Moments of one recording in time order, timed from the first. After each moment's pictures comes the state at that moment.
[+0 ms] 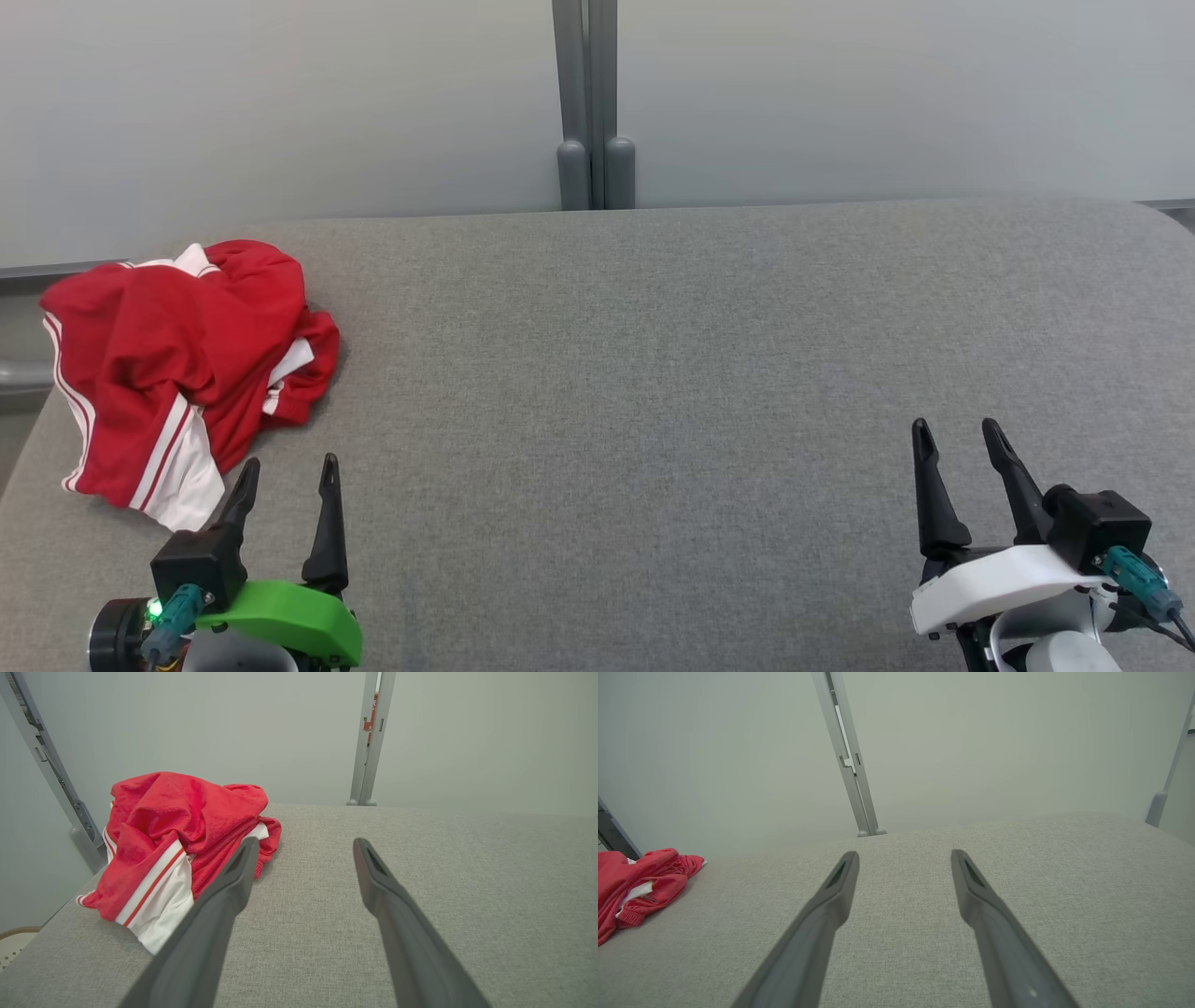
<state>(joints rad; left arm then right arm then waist) -0.03 0.11 -0.03 0.23 -0.20 -0.06 -0.16 0.00 -0.05 -0.01 0.16 0.22 0.13 -0.22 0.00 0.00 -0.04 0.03</state>
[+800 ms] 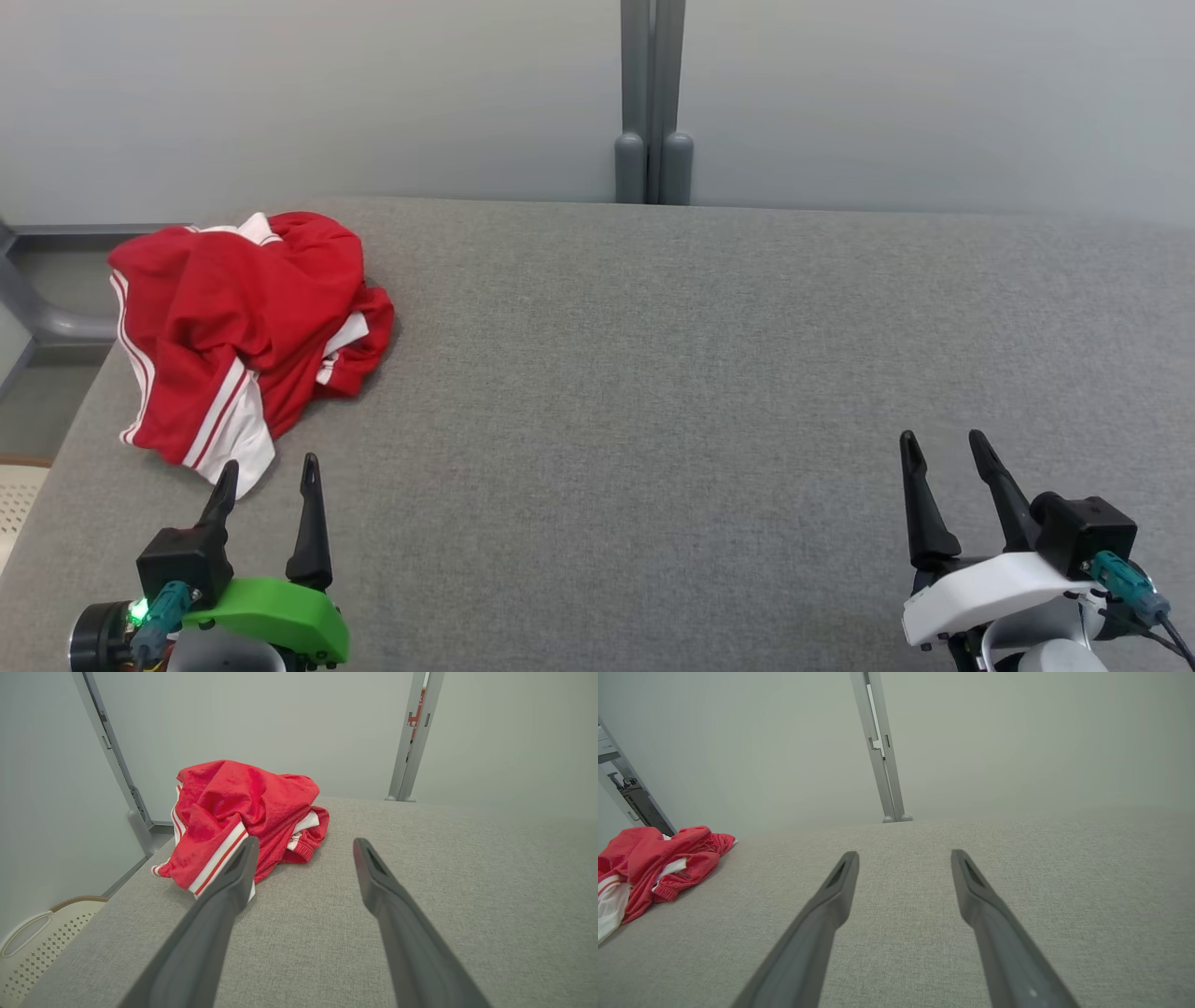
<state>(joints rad) -0.03 0.13 -0.03 0.22 -0.21 -0.02 -0.14 0.01 -0.05 0.00 0.17 0.23 0.13 -0.21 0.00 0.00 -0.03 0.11</state>
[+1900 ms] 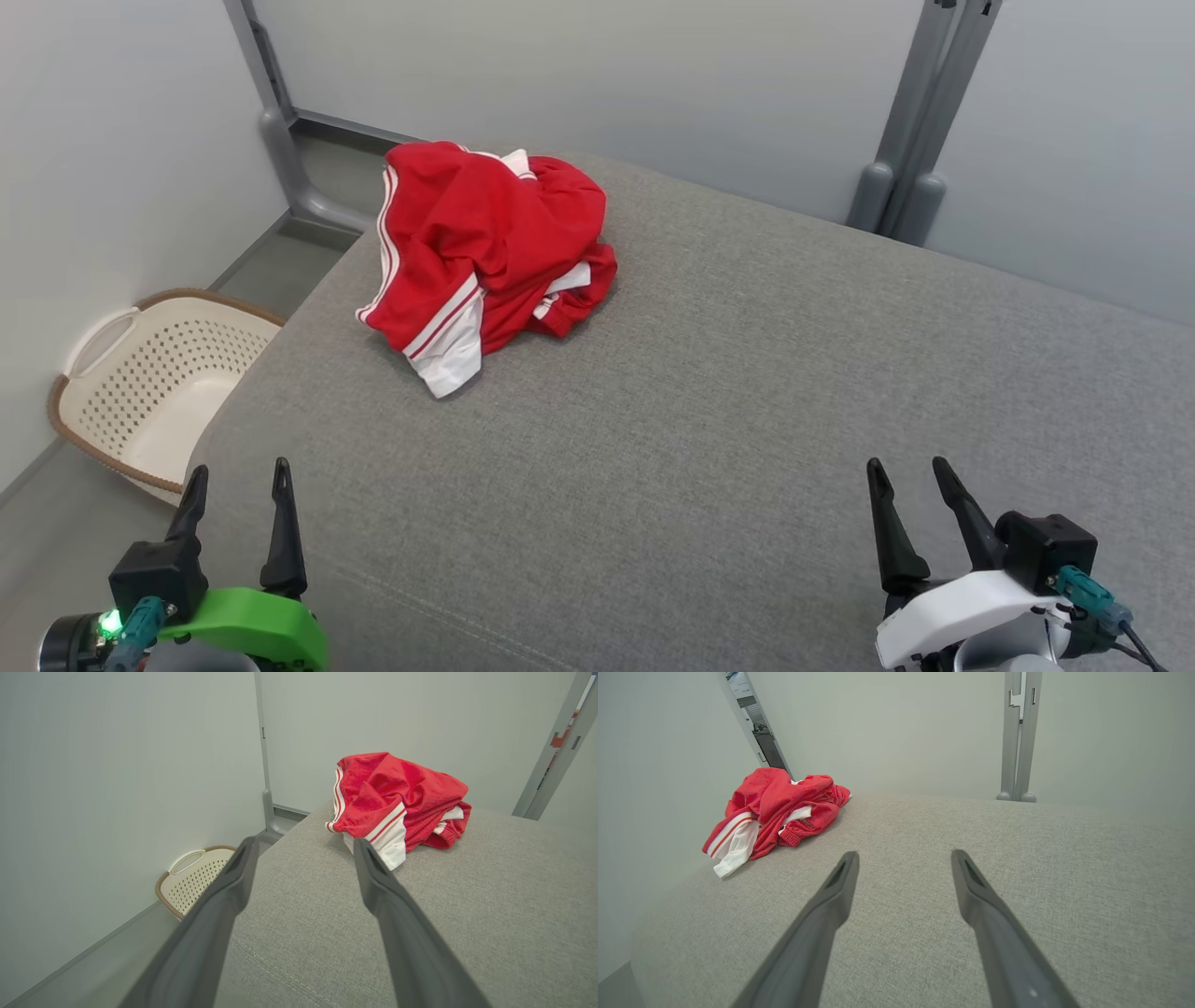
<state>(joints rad) -0.01 0.17 -0.04 0.21 -0.23 0.01 -0.17 0.01 -0.05 0.07 0.24 0.27 0.13 -0.23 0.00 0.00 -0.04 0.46</state>
